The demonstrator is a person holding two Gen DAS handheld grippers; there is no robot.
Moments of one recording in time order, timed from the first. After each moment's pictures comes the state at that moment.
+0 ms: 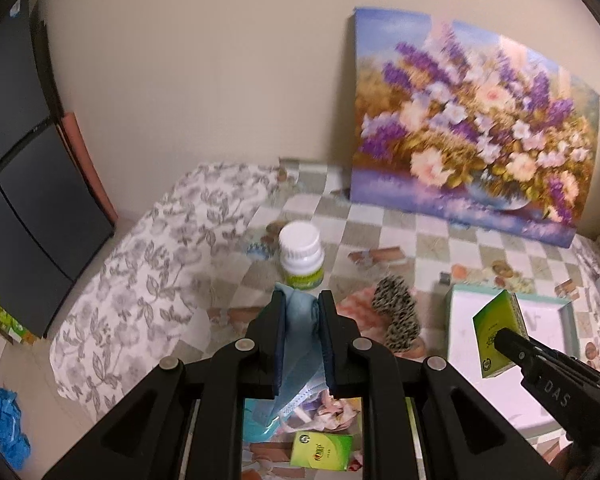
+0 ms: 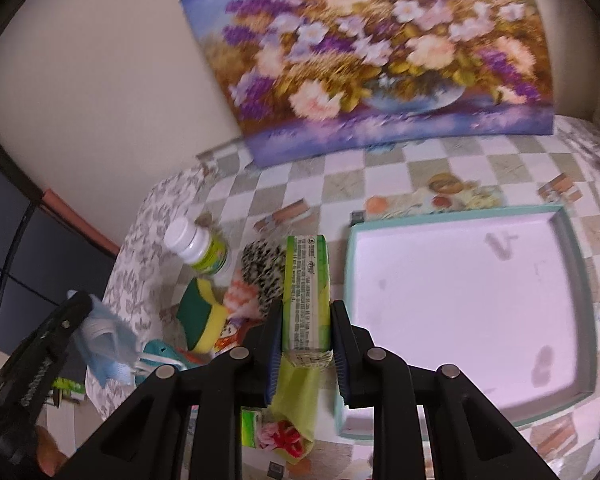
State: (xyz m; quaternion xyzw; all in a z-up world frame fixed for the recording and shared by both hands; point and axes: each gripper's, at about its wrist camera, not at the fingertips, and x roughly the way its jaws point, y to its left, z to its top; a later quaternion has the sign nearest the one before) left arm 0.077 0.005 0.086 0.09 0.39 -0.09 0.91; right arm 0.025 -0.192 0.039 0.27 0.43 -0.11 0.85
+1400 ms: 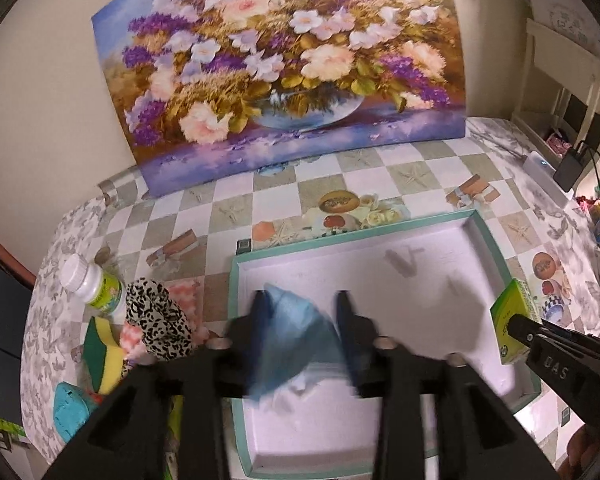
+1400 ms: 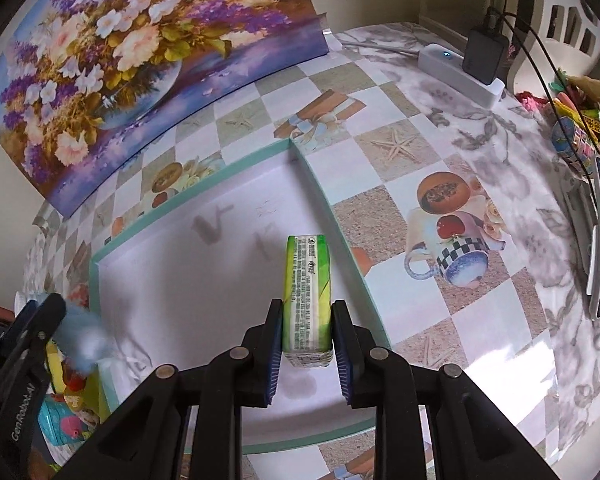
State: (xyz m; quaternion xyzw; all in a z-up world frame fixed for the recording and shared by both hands) left arm 0.026 -0.223 0.007 0.22 0.43 -0.25 0.84; right arm -0.090 -0.376 -0.040 0.33 0.49 -0.31 0.74
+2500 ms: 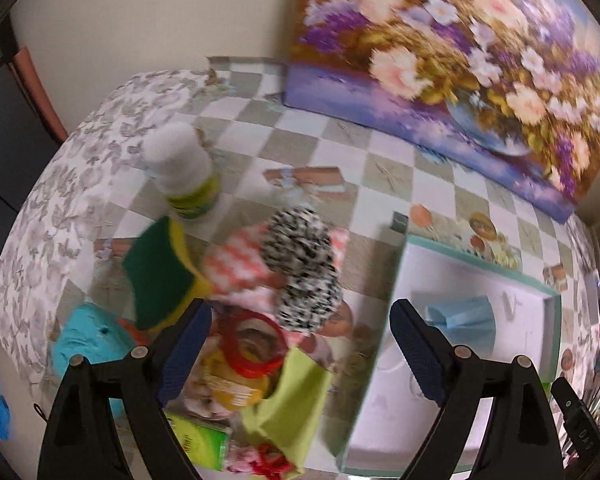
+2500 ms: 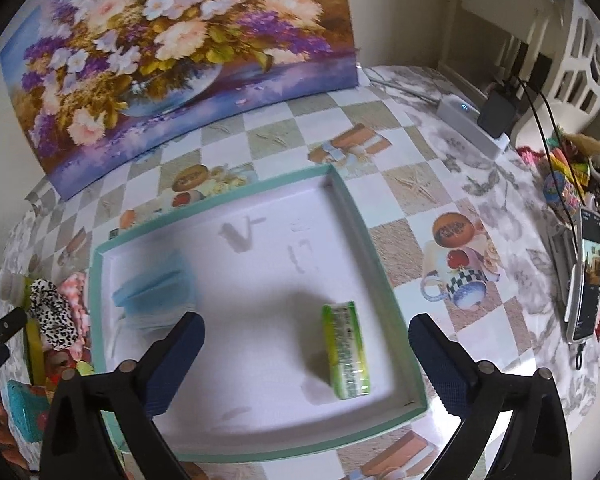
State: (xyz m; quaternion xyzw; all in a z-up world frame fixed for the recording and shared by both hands) left arm 0.121 -0.084 -0.009 0.04 0.54 -0.11 0.83; right arm -0.059 -0.336 -0.017 0.24 0.49 -0.33 0.77
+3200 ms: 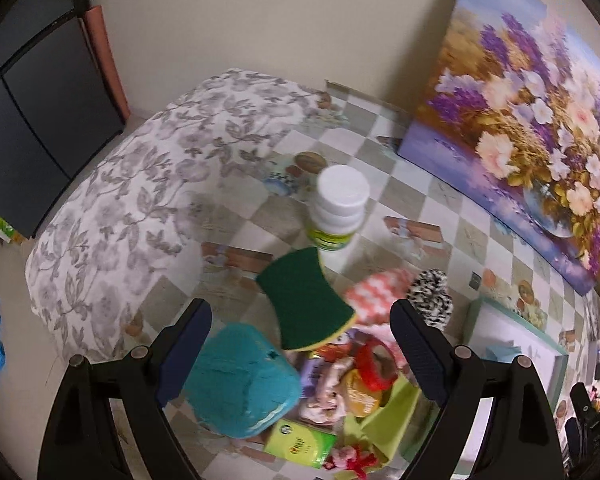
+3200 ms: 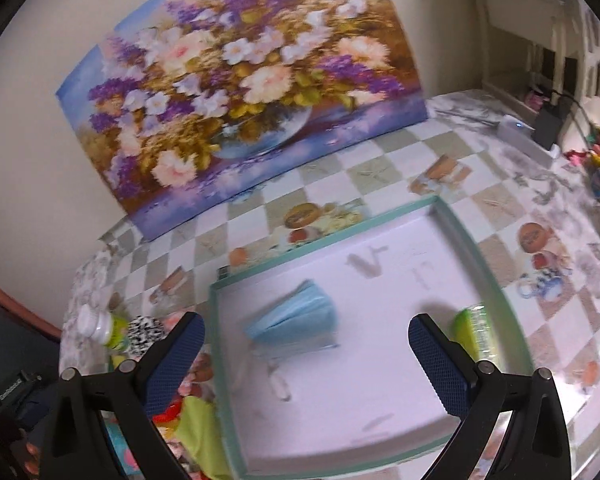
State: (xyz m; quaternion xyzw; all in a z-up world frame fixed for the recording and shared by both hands) left arm 0.148 0.032 0.033 -0.01 0.53 -0.01 0.85; right arm -0.019 -0.276 0.017 0.31 0.39 -0.27 0.83
